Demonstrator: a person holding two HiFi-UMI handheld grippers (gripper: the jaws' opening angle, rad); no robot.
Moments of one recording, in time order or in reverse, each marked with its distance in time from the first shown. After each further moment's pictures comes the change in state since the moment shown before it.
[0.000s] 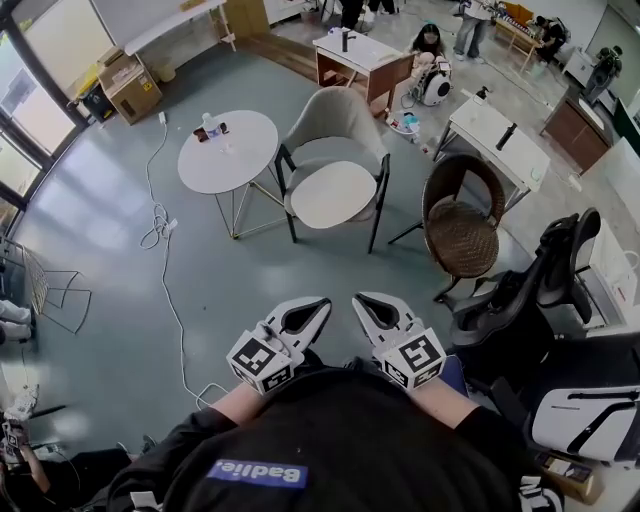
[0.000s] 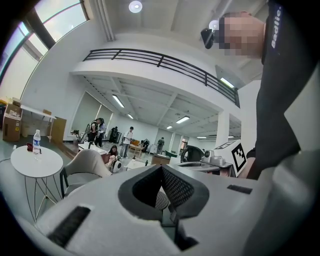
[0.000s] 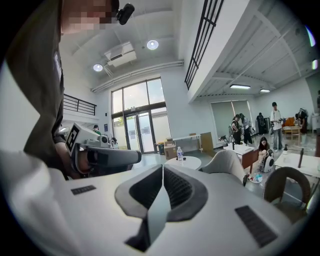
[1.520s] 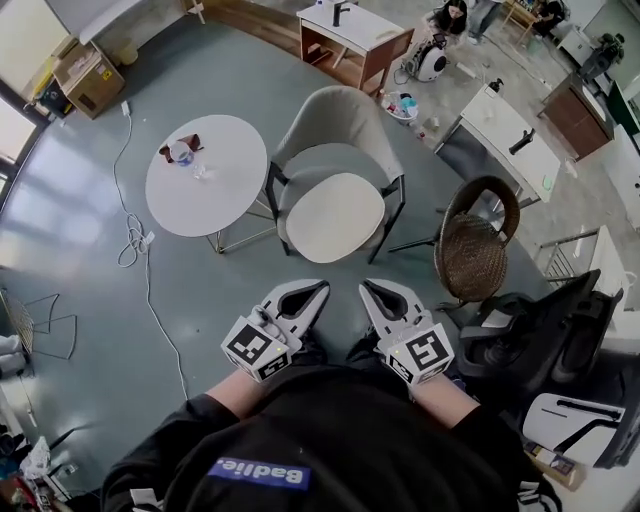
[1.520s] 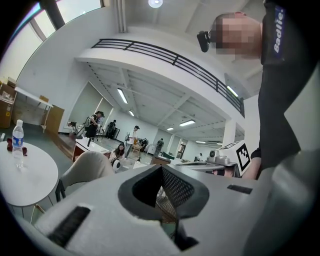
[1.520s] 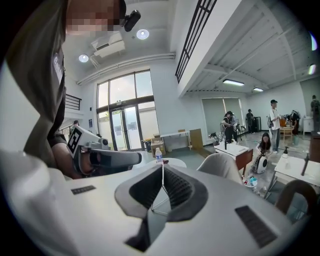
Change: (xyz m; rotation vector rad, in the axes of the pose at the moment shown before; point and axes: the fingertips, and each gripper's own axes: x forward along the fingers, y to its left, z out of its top) left arm 0.111 0.264 0.046 -0.091 -0.003 -0.057; right arm 0.216 -0.162 0.043 0.005 0.047 -0.110
